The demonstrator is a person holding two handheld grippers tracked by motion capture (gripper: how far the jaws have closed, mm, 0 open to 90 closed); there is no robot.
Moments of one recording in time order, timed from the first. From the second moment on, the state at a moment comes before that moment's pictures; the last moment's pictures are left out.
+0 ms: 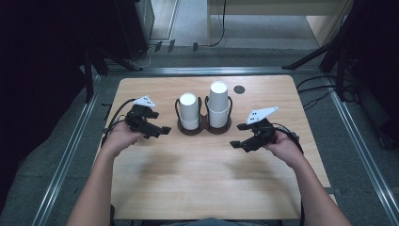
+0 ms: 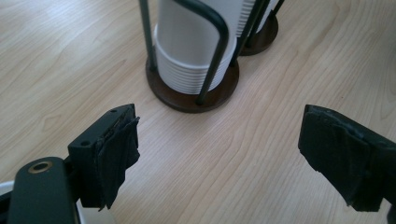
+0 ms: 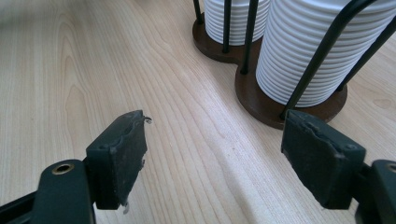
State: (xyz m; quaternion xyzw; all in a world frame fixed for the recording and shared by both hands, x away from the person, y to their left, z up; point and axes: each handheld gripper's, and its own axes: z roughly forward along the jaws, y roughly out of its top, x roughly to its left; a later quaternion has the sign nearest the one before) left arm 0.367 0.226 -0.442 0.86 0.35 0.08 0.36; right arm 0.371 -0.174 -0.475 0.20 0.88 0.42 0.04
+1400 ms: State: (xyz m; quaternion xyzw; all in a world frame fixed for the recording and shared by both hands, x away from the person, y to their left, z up) left arm 0.343 0.140 -0.455 0.89 0.24 0.04 0.38; right arm 0.369 -0.170 -0.477 0.19 0.89 0.41 0.04
